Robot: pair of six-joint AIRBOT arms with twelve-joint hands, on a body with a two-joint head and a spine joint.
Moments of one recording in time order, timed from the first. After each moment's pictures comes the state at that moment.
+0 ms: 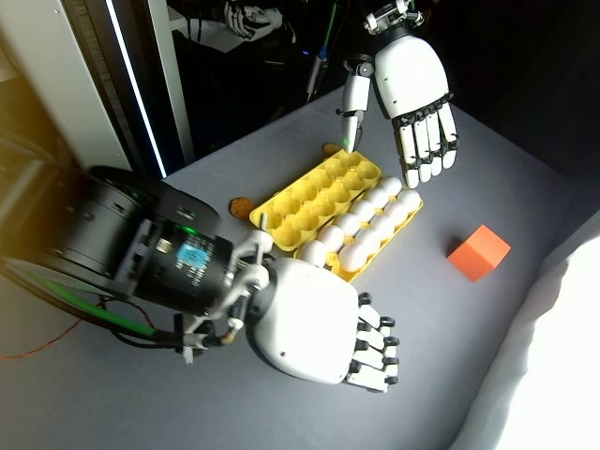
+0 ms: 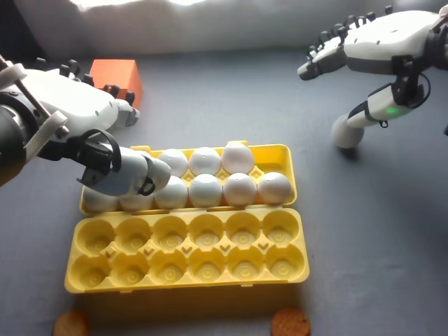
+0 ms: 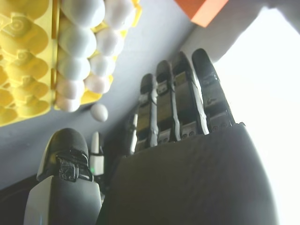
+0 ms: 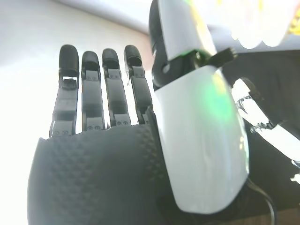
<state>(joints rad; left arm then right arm) -0.02 -0.81 0.62 -1.90 -0.78 2.94 -0.11 -1.16 1.36 0.25 0.04 -1.15</state>
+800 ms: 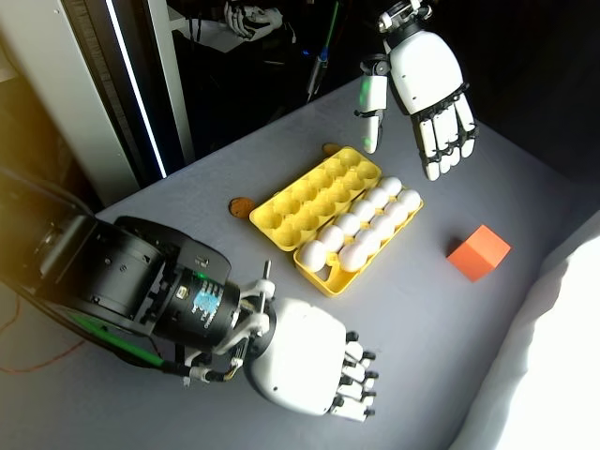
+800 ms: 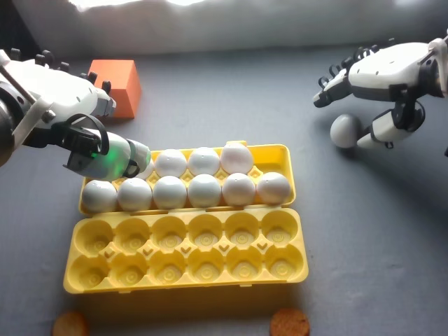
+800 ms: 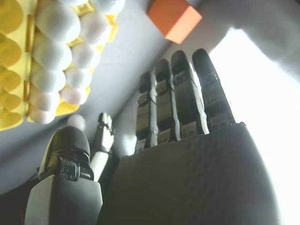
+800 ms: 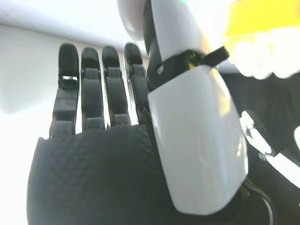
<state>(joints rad) -0.04 -0.81 0.64 -1.89 -0.86 2.92 -0.21 -1.24 1.46 0.25 0.06 -1.13</state>
